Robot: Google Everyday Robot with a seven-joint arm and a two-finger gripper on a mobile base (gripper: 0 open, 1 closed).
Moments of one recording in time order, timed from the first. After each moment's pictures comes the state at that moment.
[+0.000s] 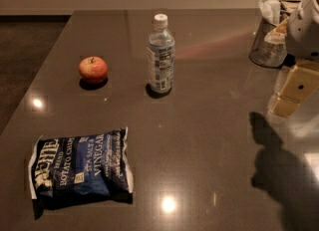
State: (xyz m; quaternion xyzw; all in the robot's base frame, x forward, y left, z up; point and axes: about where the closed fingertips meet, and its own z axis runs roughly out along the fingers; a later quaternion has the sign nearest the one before) arm 0.438 -0.216 0.977 -0.60 0.78 -0.04 0.16
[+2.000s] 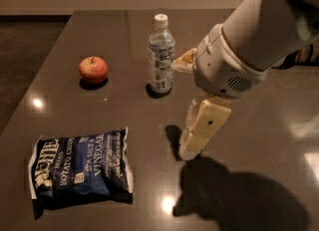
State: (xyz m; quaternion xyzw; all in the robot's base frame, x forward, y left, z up) arm 0.398 -0.046 0.949 -0.70 0.67 0.13 0.23
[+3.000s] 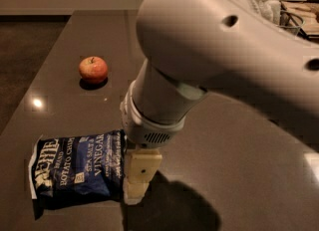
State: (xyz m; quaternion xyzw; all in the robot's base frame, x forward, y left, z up) arm 0.360 0.045 0.881 -0.73 0.65 0.10 0.18
